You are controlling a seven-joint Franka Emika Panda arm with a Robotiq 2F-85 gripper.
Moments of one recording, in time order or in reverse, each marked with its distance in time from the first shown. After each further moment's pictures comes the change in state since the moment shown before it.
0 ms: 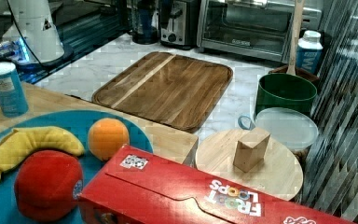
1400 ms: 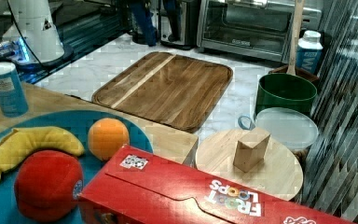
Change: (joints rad) arm -0.081 -0.015 -0.054 -0.139 -0.015 0.550 -0.016
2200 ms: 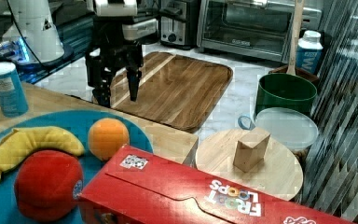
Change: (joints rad) arm -0.019 0.149 -0.018 -0.182 0.009 -0.007 0.024
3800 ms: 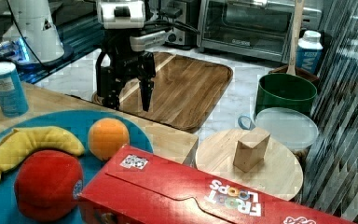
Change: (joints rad) arm -0.001 0.075 0.021 0.035 0.002 0.095 0.135
